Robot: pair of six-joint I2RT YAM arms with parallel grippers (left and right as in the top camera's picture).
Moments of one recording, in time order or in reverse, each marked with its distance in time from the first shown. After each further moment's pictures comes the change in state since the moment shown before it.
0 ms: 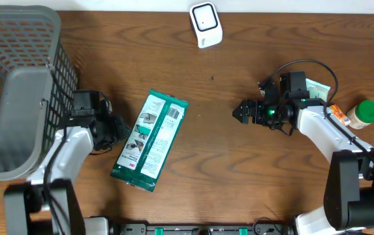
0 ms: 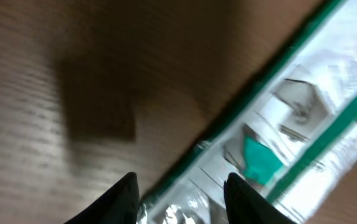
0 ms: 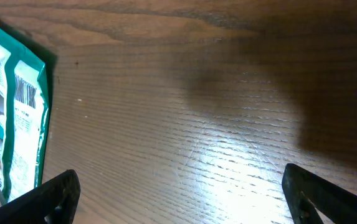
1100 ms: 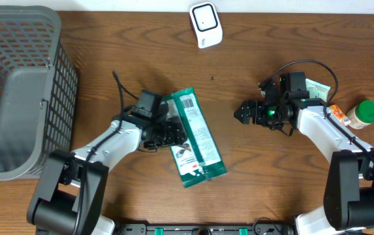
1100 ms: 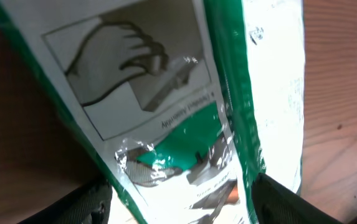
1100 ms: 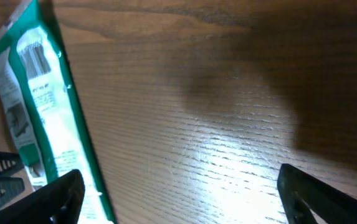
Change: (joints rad) left arm -0.447 0.154 0.047 0.136 0.169 -0.080; right arm 0.001 0.000 0.000 -0.011 0.019 0.003
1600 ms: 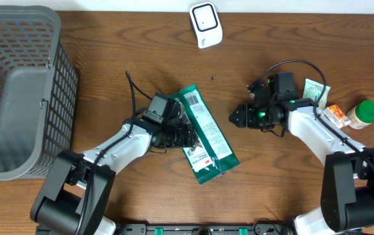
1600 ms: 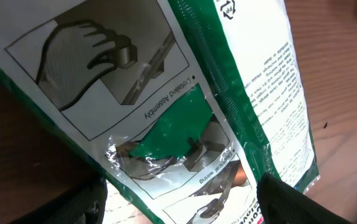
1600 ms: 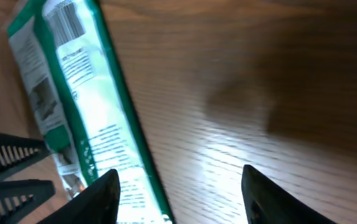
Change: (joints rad) left arm -0.095 0.005 -0.006 0.094 -0.042 -0.033; right arm 0.091 0.000 0.000 0.006 -0.012 0.011
